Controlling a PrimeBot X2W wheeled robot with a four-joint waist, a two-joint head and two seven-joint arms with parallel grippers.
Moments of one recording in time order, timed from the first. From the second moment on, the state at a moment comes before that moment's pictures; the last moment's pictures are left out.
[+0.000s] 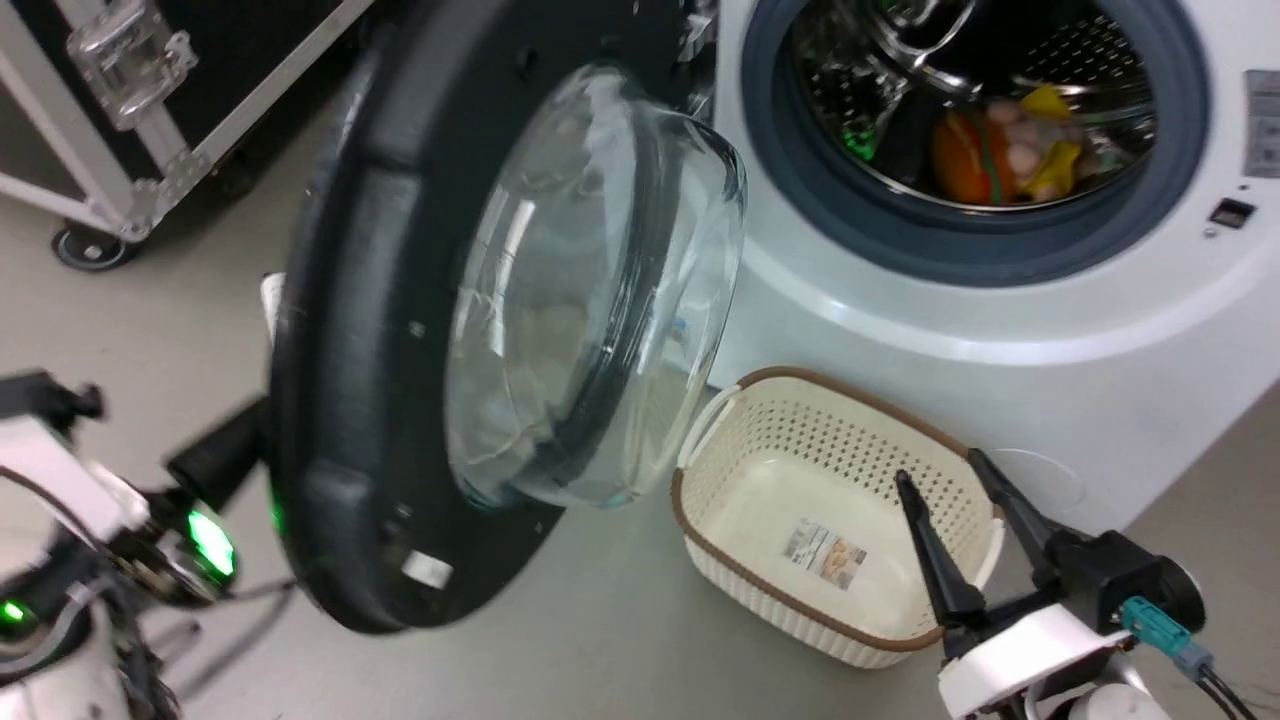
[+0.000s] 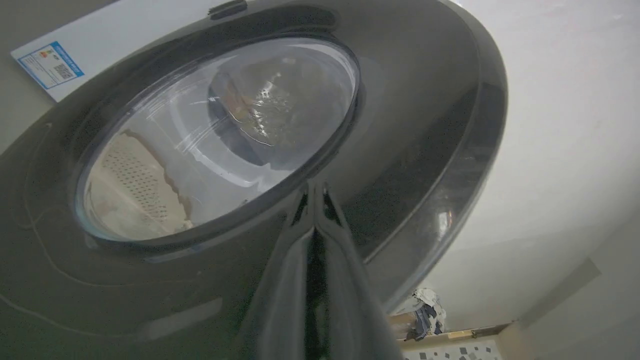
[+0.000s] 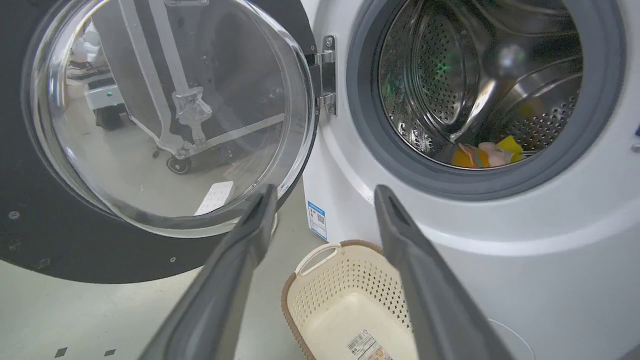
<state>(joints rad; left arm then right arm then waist) -0.44 0.11 0.54 0.21 -1.39 -0.10 1.13 -0.12 -0.09 0.11 0.22 0.10 0.13 -0.26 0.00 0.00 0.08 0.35</state>
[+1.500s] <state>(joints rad) -0.73 0.05 -0.18 0.48 -1.71 -0.13 0.11 -0.21 -0.05 0.00 0.24 0.18 0.13 -0.26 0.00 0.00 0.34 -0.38</state>
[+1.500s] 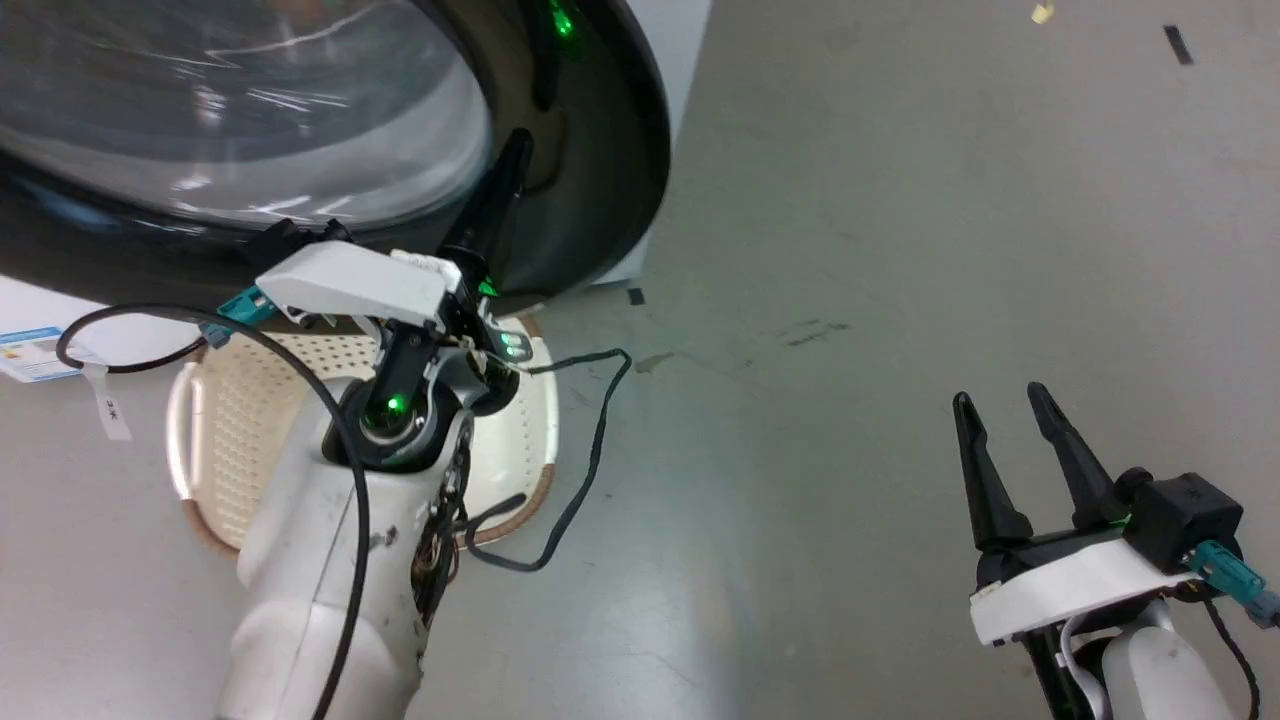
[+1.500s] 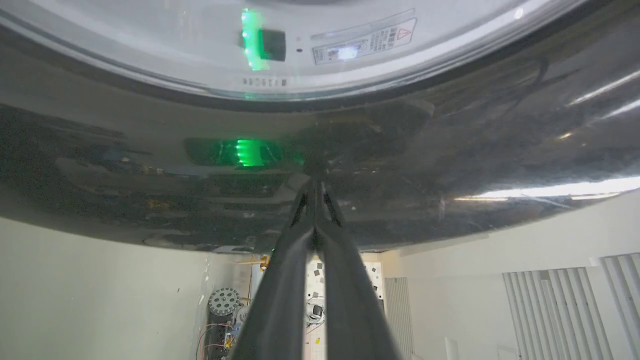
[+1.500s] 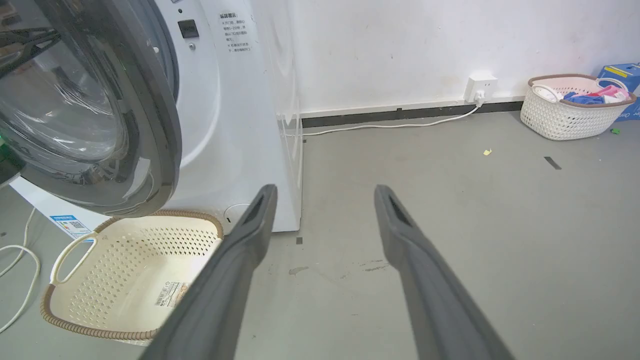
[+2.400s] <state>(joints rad) -0.13 0.25 -0.22 0.15 -0.40 -0.05 -0.26 -0.06 -0.05 -0.02 0.15 0.10 0.13 -0.26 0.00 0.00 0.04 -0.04</state>
